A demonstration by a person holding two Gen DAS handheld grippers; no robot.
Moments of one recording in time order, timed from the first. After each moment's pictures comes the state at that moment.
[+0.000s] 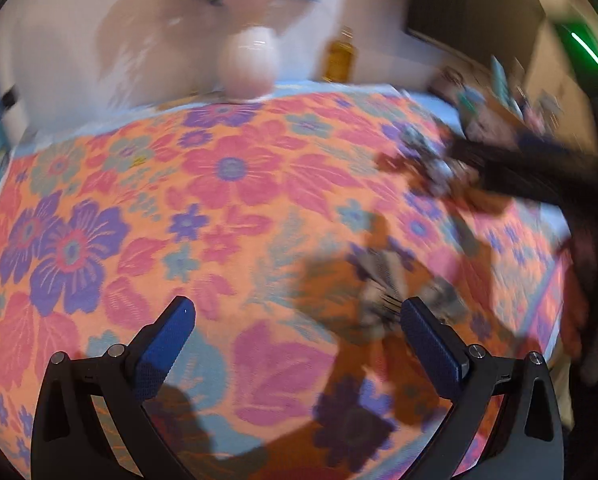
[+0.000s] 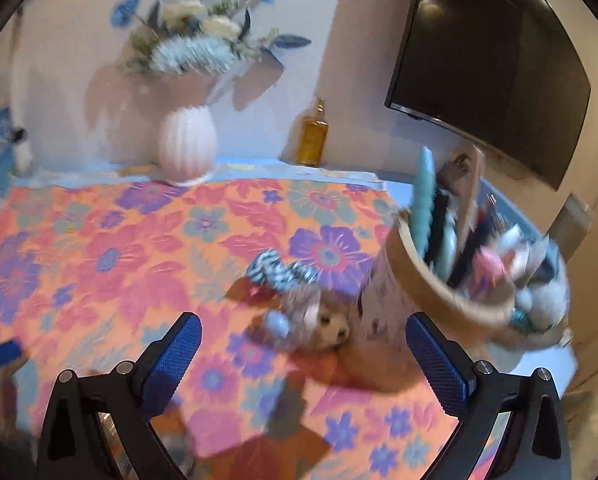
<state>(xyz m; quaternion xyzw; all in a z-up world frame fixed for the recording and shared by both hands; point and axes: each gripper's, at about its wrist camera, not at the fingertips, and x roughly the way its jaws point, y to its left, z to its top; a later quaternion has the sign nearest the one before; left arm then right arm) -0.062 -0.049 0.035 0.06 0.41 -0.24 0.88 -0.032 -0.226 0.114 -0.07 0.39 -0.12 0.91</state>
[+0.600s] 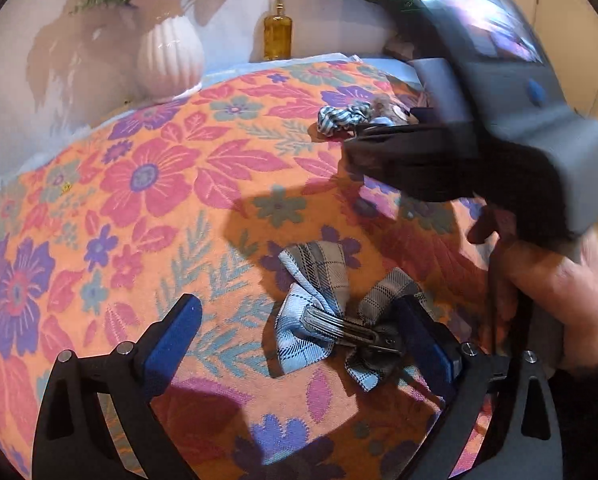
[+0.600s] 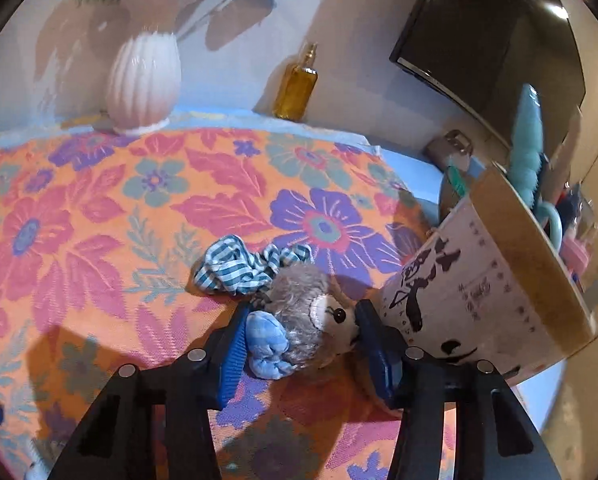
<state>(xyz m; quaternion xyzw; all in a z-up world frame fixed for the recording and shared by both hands) -0.060 -0.094 0.019 0.11 0.42 -0.28 0.86 0.006 -0.240 0.057 -0.06 0.41 -0.16 0.89</state>
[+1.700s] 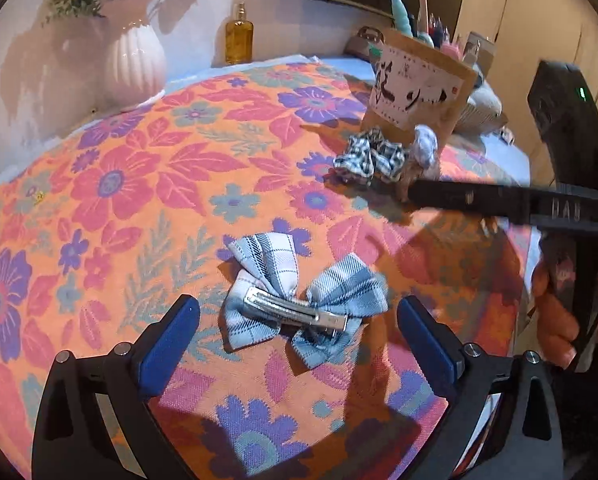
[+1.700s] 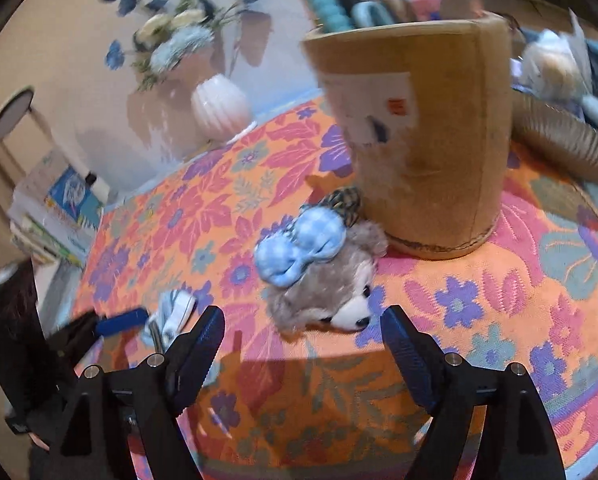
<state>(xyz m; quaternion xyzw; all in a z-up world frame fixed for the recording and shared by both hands) -0.080 -0.100 0.025 0.12 0.42 -0.34 0.83 -0.096 -0.326 0.045 0.21 0.42 0.07 0.88</state>
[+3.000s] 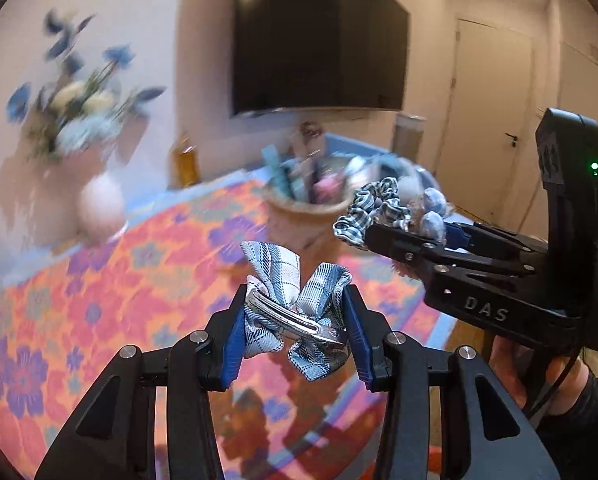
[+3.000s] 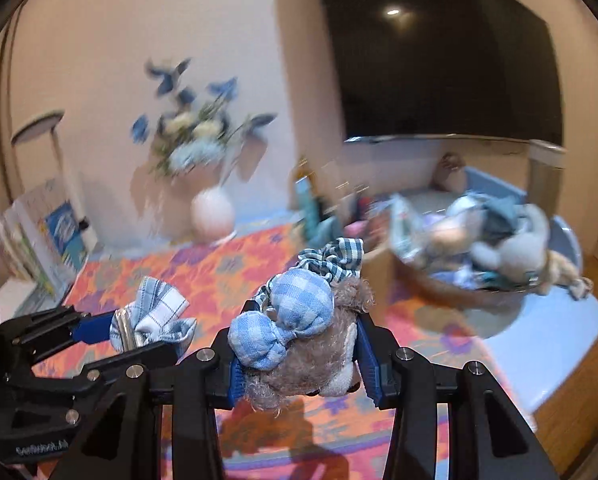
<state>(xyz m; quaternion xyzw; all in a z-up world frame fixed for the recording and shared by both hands) -0.145 -0.171 0.142 0.10 0.27 -0.40 0.87 -0.177 -0.342 0.149 0.10 0.26 -0.04 0.96</state>
